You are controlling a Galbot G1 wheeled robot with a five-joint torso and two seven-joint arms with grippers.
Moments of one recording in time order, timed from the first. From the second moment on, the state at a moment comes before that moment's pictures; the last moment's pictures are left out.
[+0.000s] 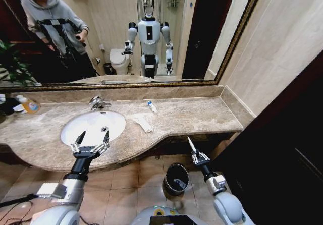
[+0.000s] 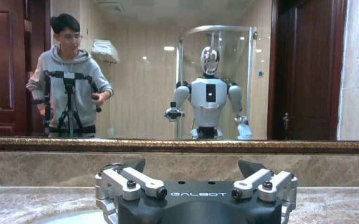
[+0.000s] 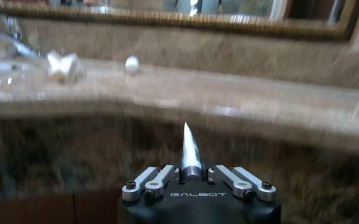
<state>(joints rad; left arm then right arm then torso) 1.84 -1.36 -0.82 -2.47 -0.37 0.04 0.05 -1.56 1.15 0.43 1.78 0.21 0.17 -0.04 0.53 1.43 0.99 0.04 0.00</state>
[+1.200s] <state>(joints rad) 1.84 -1.36 -0.82 -2.47 -0.37 0.04 0.05 -1.08 1.40 0.27 0.74 -0.29 0.13 -0.14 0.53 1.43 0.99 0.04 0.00</state>
